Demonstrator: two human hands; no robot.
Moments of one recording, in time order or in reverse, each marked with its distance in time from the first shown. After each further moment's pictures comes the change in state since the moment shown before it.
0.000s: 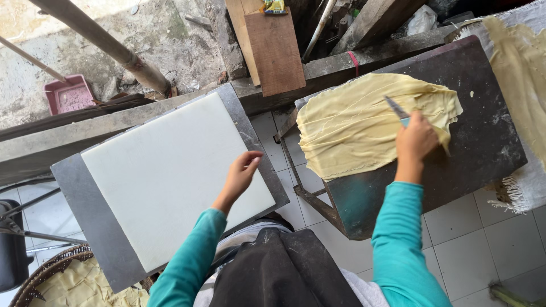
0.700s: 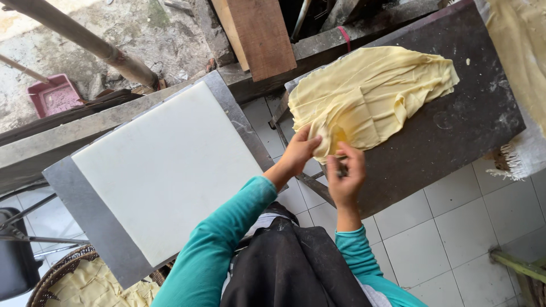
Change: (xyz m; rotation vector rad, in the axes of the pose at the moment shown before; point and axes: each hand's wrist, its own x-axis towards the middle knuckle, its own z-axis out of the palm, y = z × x) left_hand 0.047 0.038 0.163 -0.926 -0.406 -0.262; right_hand -0.211 -0.147 -0.108 1.125 0.135 -0.036
